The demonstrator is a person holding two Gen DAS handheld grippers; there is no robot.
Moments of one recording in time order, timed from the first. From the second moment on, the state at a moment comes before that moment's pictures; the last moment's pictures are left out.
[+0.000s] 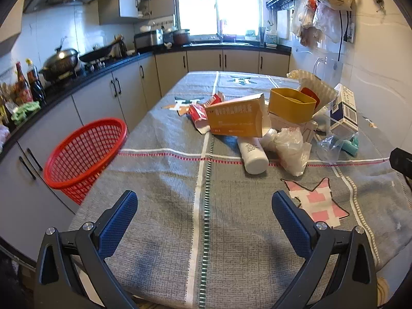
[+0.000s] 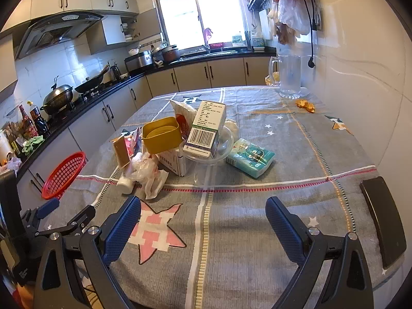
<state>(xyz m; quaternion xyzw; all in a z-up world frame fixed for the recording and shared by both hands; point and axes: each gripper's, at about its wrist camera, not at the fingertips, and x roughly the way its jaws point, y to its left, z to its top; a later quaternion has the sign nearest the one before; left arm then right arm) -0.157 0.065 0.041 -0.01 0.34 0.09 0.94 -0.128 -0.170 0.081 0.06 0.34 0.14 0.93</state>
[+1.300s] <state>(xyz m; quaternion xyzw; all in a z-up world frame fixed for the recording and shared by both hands) -0.015 0.119 0.072 -0.23 0.44 0.00 0.87 -0.014 -0.168 0.089 0.08 0.36 0.12 0.92</state>
